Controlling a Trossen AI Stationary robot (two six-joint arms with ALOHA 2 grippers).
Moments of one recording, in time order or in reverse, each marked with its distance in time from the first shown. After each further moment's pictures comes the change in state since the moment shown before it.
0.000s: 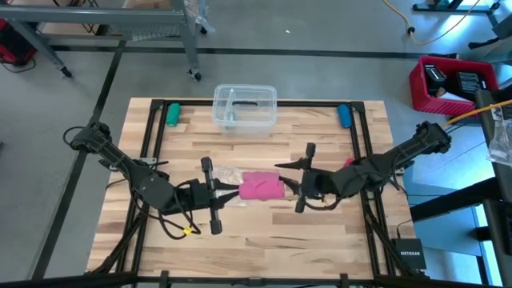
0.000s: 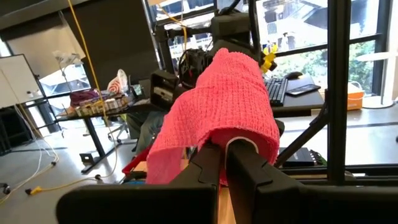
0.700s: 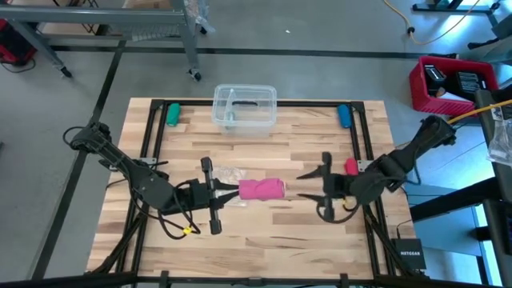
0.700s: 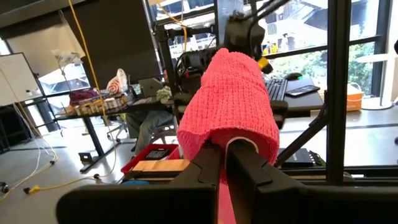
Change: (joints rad) left arm 0.001 0.000 0.000 -0.001 0.000 -0.008; right arm 0.120 -0.170 -0.056 -0.409 -0.107 0.478
